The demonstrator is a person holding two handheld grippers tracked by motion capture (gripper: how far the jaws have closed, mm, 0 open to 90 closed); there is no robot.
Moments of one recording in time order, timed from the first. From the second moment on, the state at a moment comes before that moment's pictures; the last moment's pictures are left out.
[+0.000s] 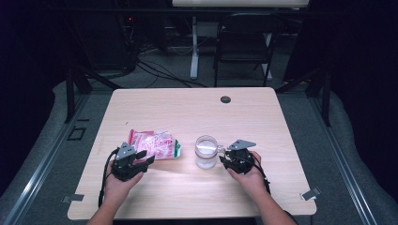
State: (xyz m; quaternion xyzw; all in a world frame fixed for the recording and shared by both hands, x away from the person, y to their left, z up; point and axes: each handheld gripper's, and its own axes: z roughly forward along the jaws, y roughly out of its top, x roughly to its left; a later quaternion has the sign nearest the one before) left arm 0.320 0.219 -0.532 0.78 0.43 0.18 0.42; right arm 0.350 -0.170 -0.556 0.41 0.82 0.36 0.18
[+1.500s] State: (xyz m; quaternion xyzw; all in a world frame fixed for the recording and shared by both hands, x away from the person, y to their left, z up) left arm 0.316 0.215 -0.532 0.77 0.42 0.19 0.43; right arm 0.353 -0.161 -0.557 0.38 0.84 0.35 0.18
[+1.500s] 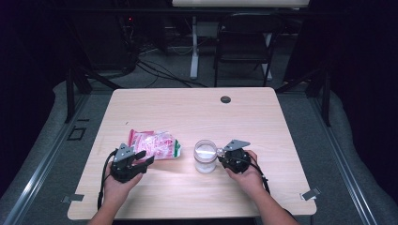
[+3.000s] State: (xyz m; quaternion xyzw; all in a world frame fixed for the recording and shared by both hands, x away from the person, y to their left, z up) left arm 0.332 0.160 -0.523 0.80 0.35 0.16 0.45; right arm 0.304 -0.184 -0.544 0.41 0.81 0.39 0.16
